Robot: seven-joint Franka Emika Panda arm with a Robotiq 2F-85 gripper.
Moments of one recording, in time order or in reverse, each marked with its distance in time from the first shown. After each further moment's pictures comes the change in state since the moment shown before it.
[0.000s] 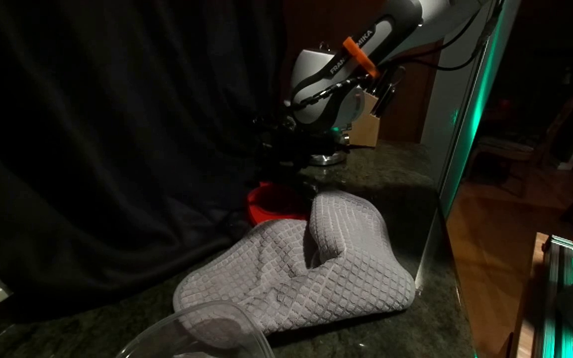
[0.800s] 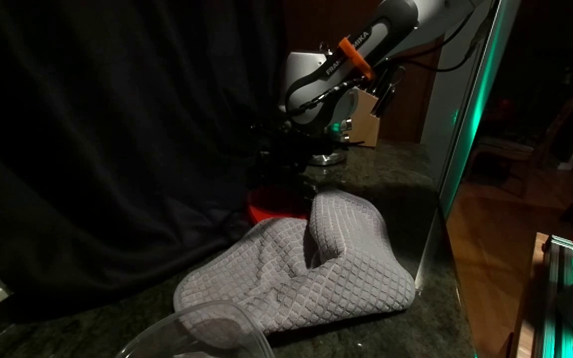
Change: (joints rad) arm 0.011 0.024 -0.004 0.055 -0.063 -0.130 0.031
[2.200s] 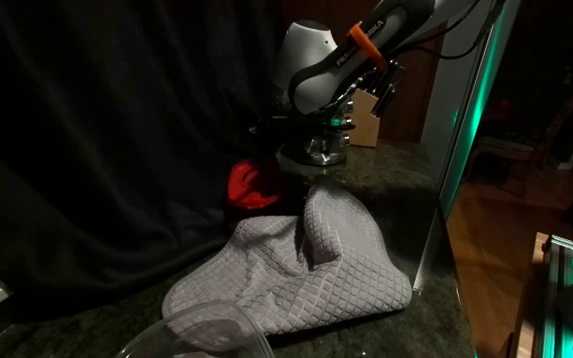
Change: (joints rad) arm 0.065 -0.064 -0.070 0.005 -0.195 0.185 0.049
